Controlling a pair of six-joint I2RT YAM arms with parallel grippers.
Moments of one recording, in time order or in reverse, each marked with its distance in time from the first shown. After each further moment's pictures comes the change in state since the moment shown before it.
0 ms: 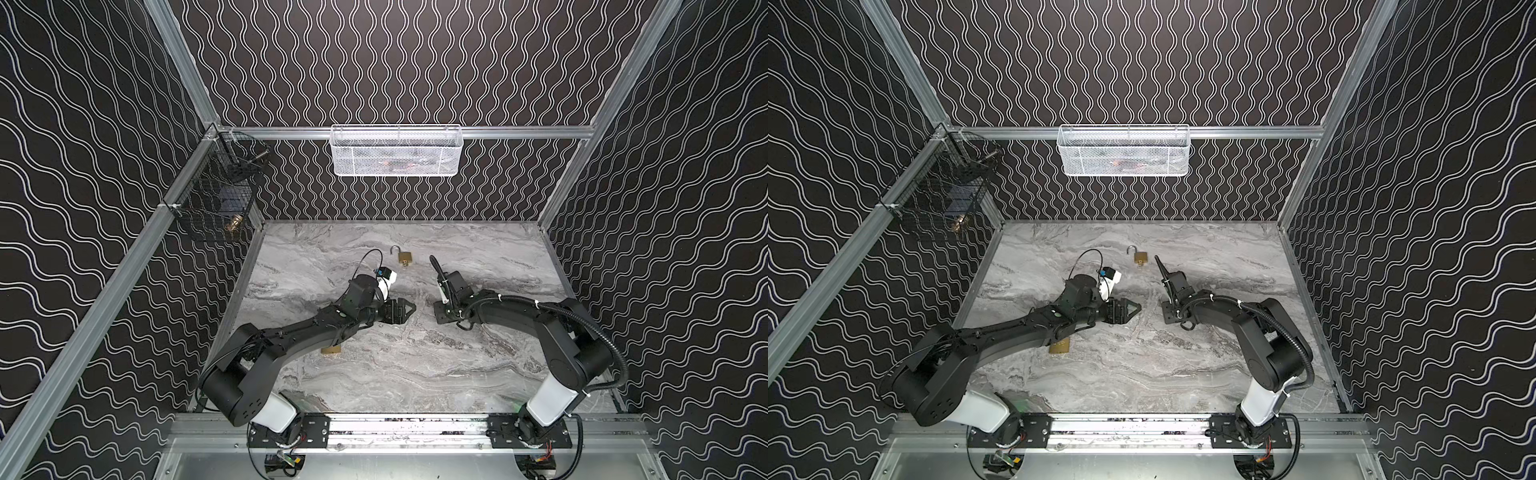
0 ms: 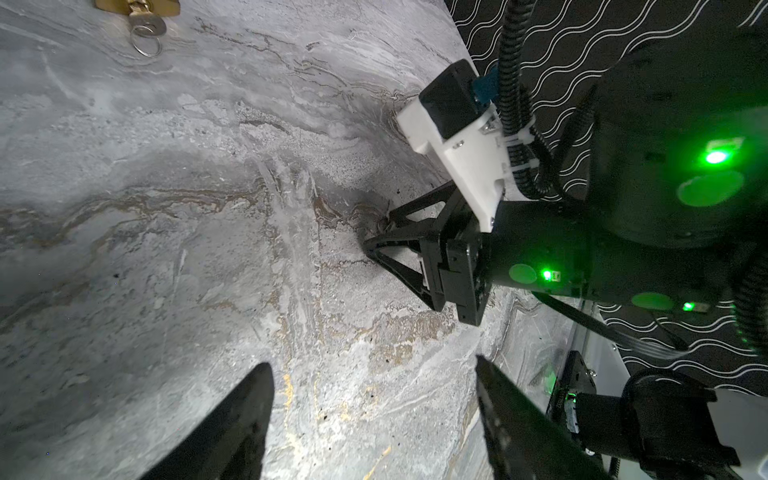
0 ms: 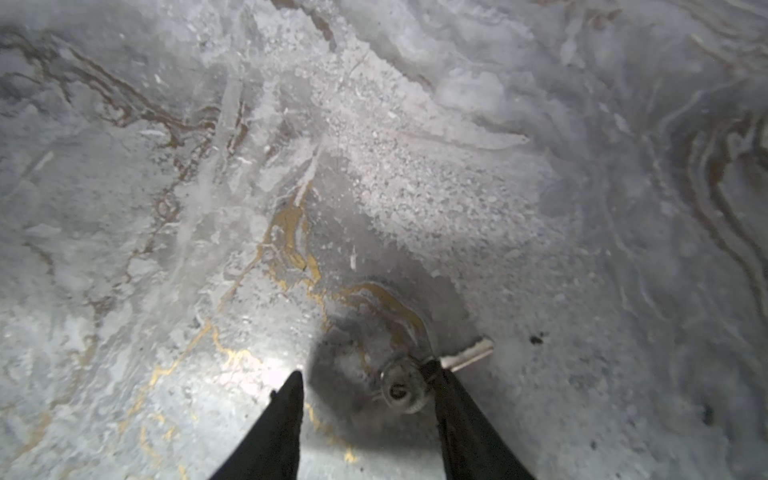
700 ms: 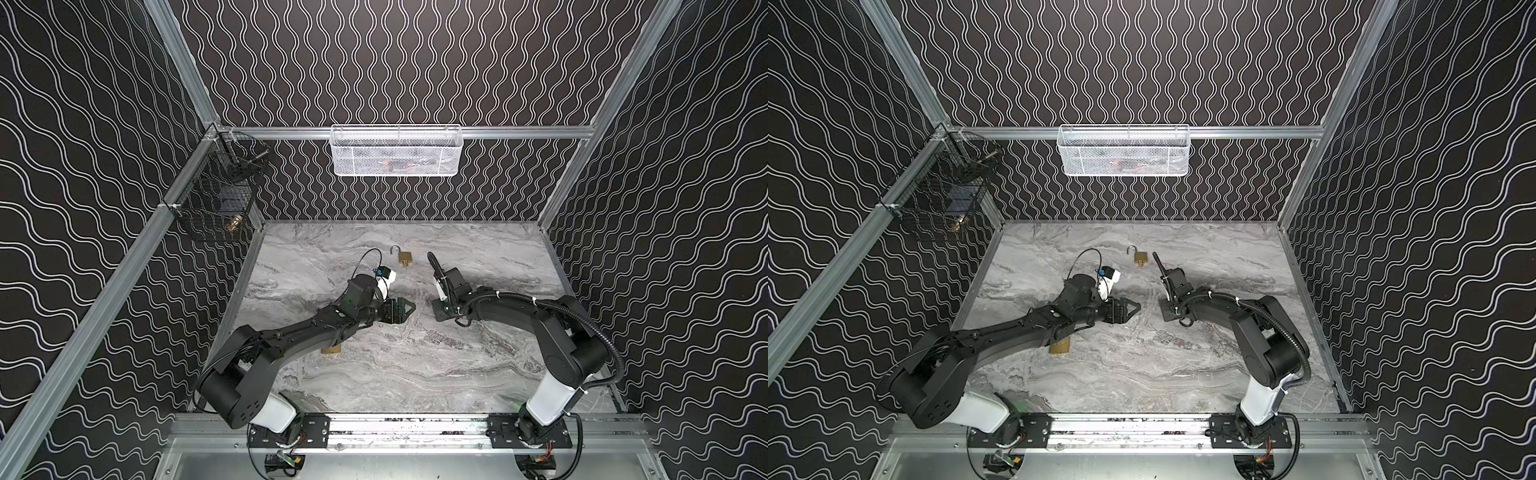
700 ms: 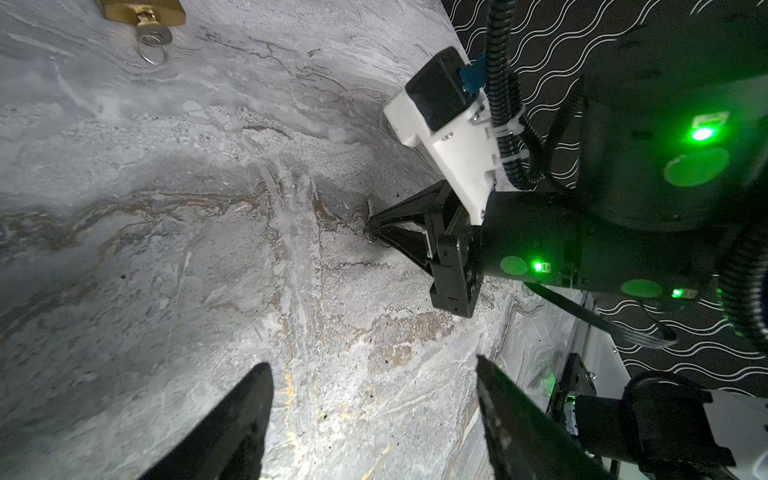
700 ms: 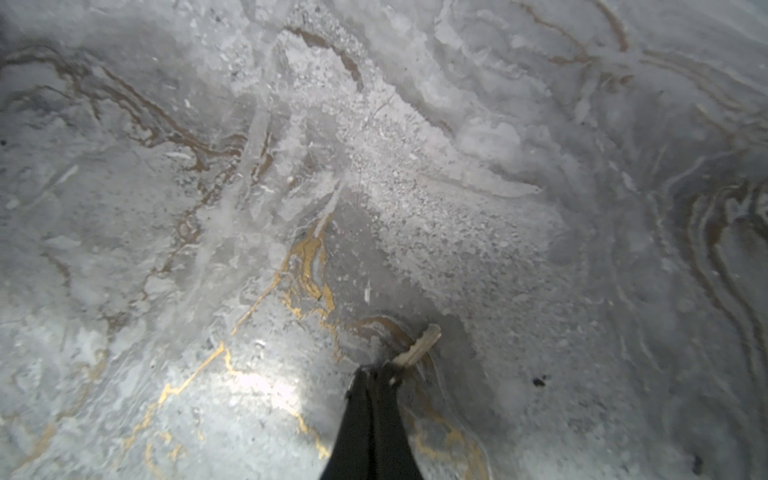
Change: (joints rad) left arm 0.001 -0.012 0.000 -0.008 -0.006 0.000; right arm -0.003 0.004 0.025 0.005 -0.007 -0.060
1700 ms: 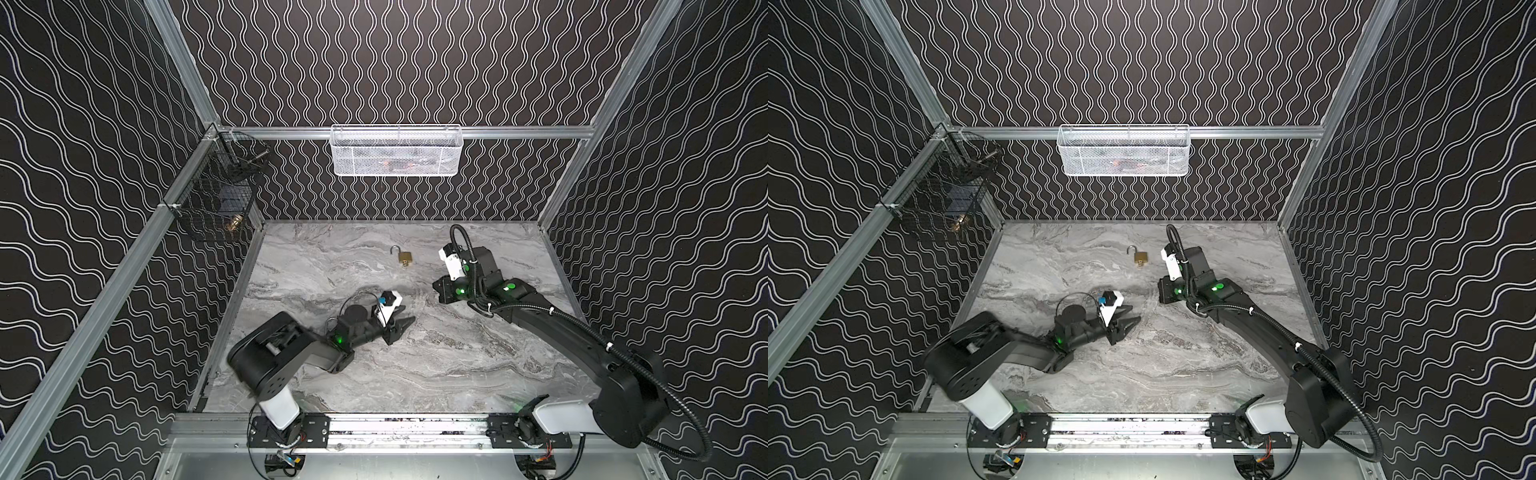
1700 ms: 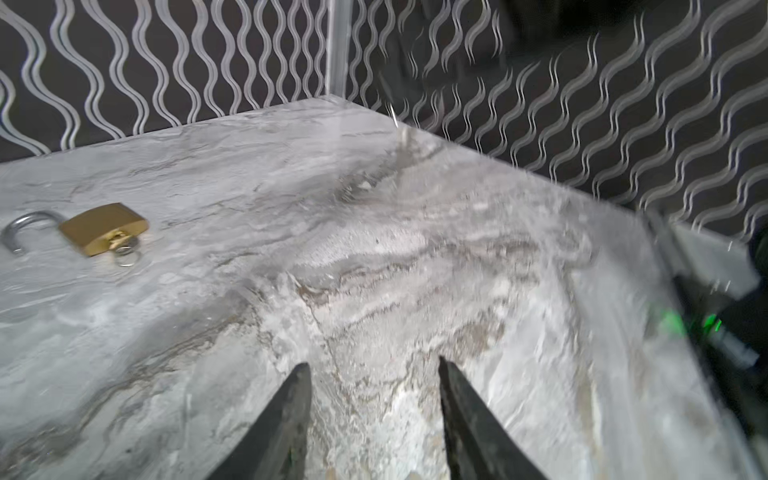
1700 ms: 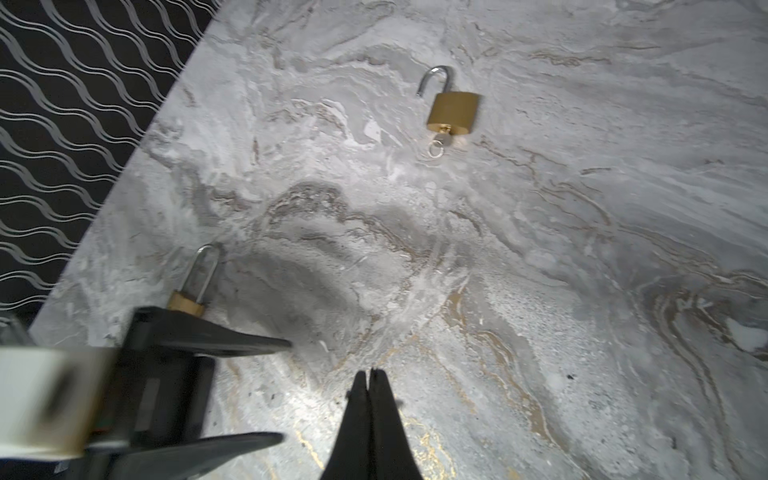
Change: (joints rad) left arm -0.057 0.216 -0.334 0.931 -0.014 0.463; right arm -0.003 -0.369 0.098 -0.123 -0.275 0.075
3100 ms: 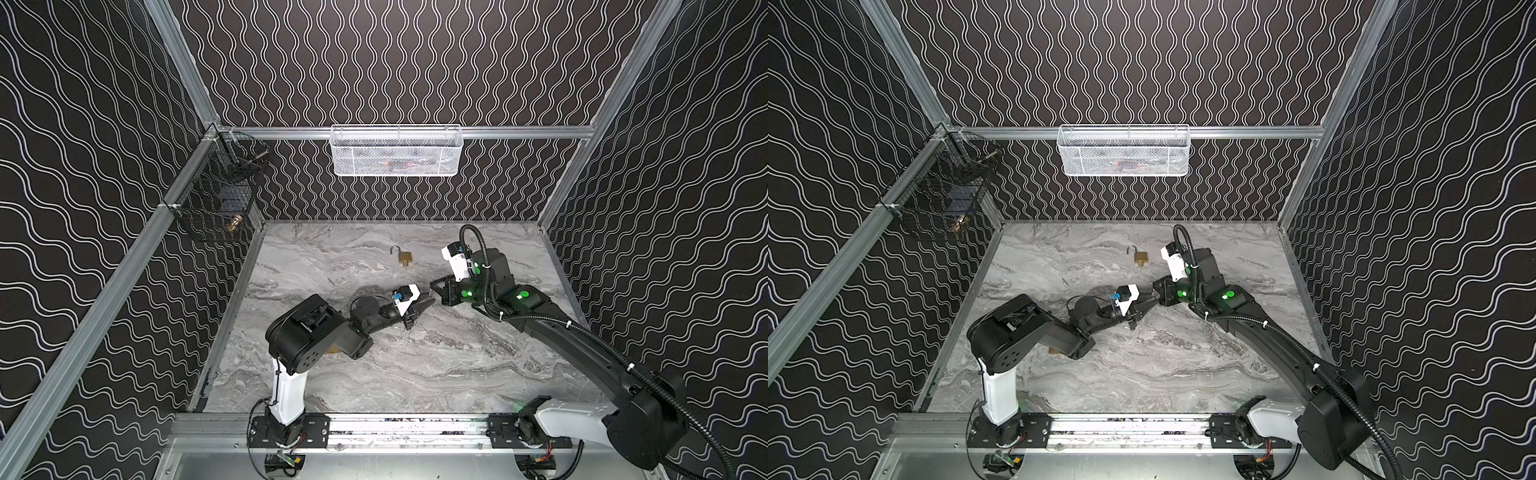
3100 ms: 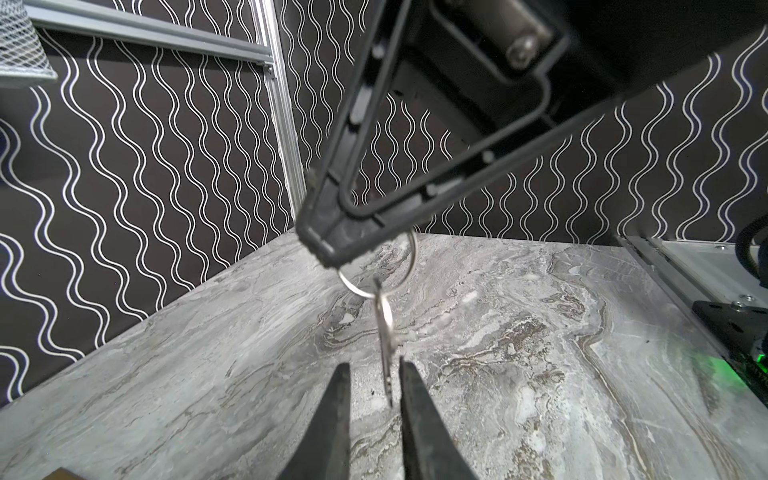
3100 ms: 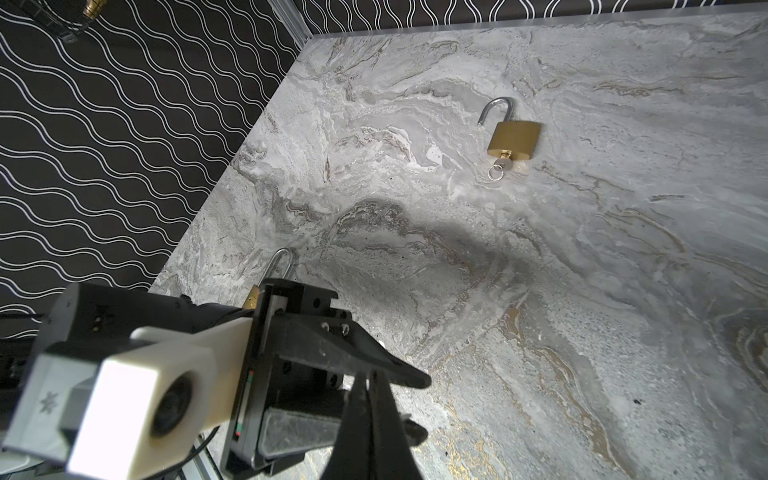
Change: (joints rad) left arm -0.033 0.240 0.238 0.325 0.112 0.114; right arm 0.006 -0.107 -0.036 0.042 -0.125 0.041
